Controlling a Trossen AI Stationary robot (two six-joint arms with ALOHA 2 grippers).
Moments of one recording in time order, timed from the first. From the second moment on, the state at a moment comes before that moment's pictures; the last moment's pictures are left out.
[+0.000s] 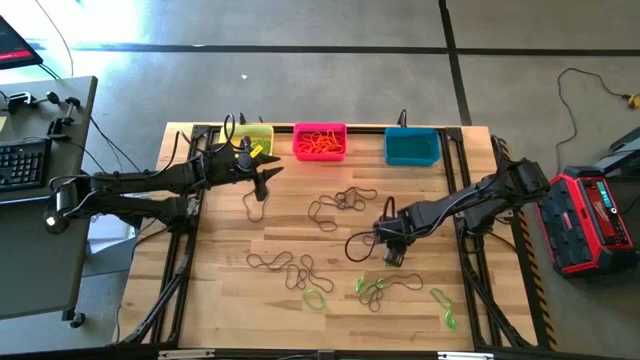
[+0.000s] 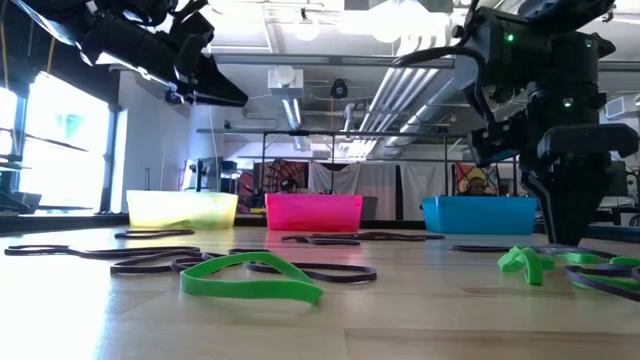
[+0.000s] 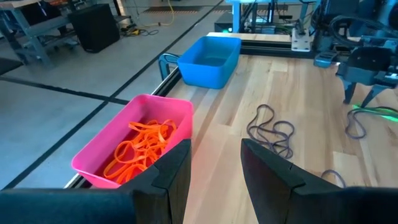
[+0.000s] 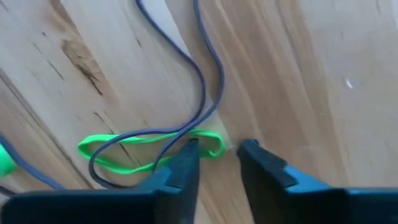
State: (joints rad) left arm 0.34 0.96 0.52 0.12 -0.07 0.10; right arm 0.21 1.55 0.74 -0.66 -0.03 0.64
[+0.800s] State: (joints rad) left arm 0.22 1.00 0.52 0.15 0.01 0.01; right arm 0.25 1.48 0.91 -0.84 0.55 0.58
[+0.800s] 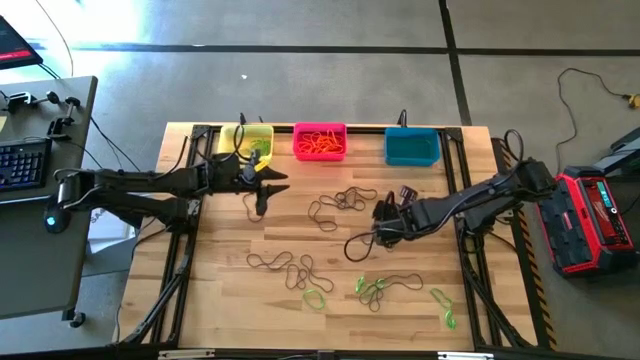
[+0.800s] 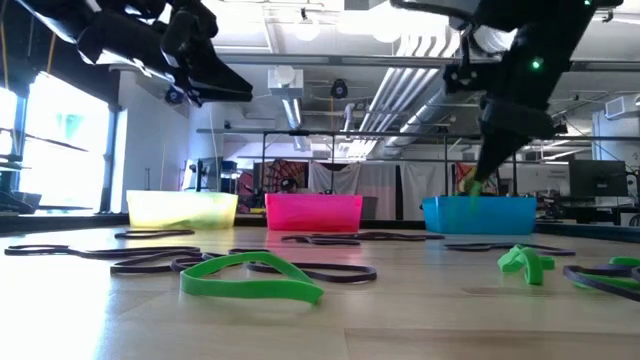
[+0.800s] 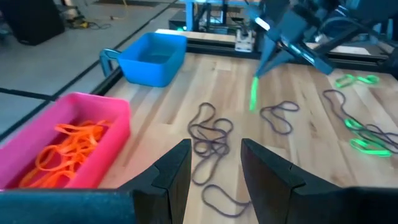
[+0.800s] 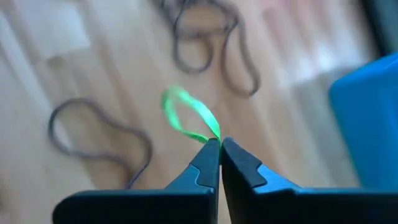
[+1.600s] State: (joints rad) left arm 0.03 1.45 0.55 0.66 -0.06 -0.14; right arm 0.26 1.49 0.95 -0.21 0.73 0.19
